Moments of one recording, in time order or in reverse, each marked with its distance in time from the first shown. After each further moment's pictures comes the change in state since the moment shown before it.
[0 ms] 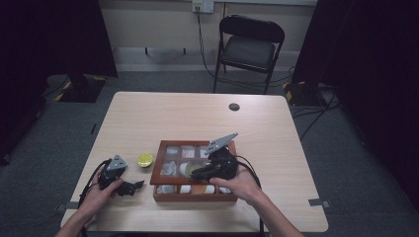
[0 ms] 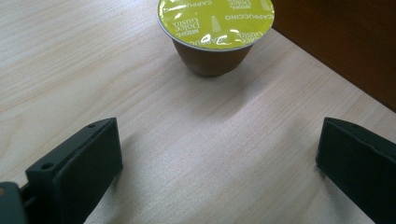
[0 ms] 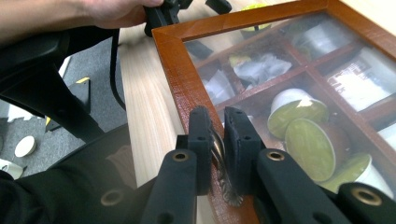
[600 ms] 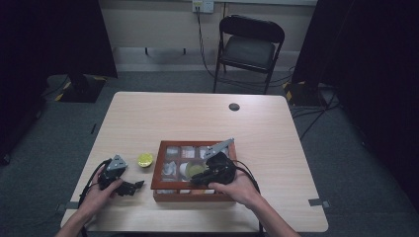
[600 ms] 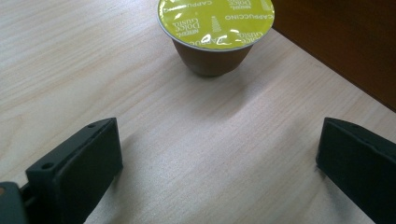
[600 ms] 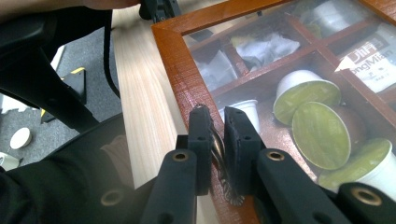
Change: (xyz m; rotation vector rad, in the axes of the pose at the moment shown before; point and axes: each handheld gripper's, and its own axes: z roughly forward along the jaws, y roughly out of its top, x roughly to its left) left arm 0.000 0.000 0.000 0.000 0.000 0.000; right arm 0.002 -0.010 0.012 0.042 -0.015 -0.001
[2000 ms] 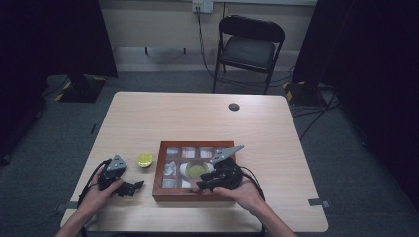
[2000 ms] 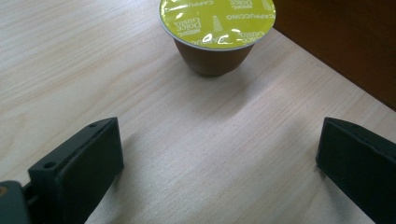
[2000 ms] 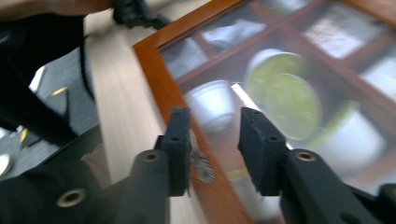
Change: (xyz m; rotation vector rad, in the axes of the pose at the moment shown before) left arm 0.001 -0.001 -0.001 -0.001 0.010 -0.005; right arm -0.009 -0.030 -0.006 -0.080 -0.091 0.076
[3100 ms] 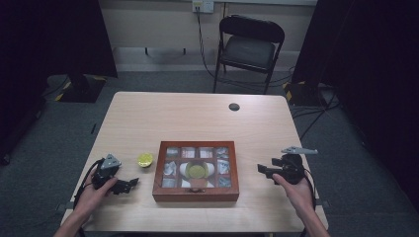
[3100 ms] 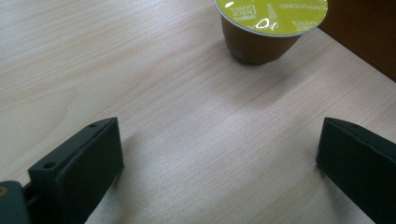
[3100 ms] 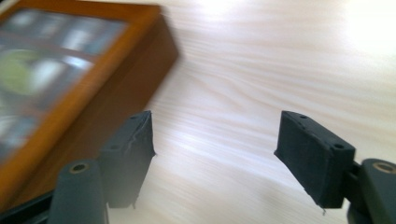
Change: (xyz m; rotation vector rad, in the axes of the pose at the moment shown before) left arm 0.011 -0.006 -0.006 0.000 0.054 -0.057; right arm -0.096 -0.104 -0.109 -0.169 -0.493 0.381
